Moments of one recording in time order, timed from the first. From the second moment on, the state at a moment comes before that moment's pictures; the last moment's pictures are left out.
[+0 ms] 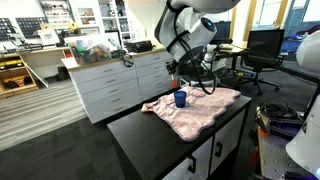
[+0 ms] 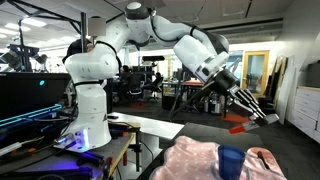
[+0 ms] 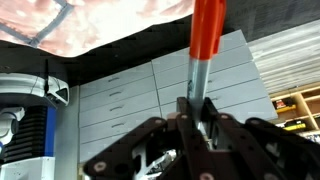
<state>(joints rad) -1.95 -0.72 1.84 -2.29 2.10 2.99 -1.03</state>
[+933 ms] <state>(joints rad) -1.87 -1.14 1.72 -2.42 2.40 2.56 -1.10</state>
